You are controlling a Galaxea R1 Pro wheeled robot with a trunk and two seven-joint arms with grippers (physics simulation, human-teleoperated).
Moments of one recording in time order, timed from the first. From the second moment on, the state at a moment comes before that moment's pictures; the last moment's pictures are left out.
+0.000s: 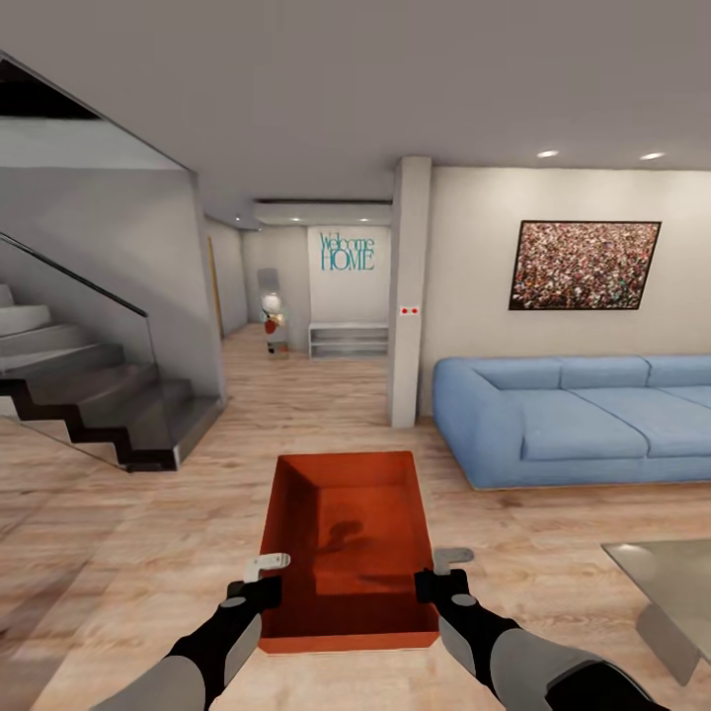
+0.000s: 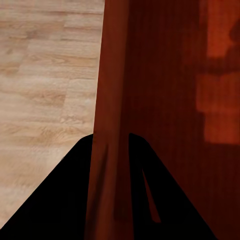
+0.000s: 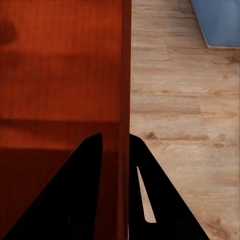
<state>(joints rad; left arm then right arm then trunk) -0.62 -0.09 -0.04 -0.28 0.10 0.01 0.17 -0.74 0.12 0.31 -0.03 -0.22 -0.17 -0.14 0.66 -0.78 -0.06</state>
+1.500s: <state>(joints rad) -0.62 -0.09 -0.04 -0.28 0.09 0.01 0.17 -0.74 0.12 0.31 -0.03 -0.22 -0.17 -0.13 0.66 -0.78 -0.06</state>
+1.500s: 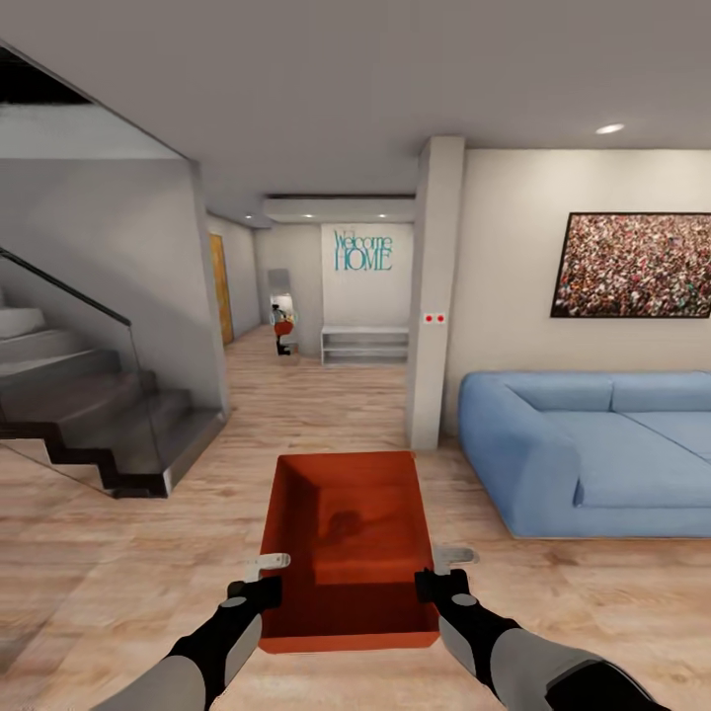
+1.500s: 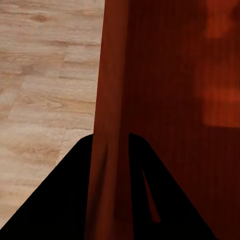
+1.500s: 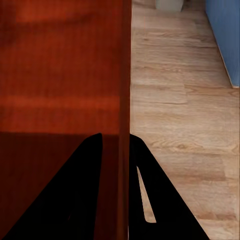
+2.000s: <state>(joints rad) -0.62 -0.09 -0.04 -0.28 0.10 0.01 0.17 -0.74 0.12 0.31 -0.03 -0.22 -0.17 -0.14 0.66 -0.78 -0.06</state>
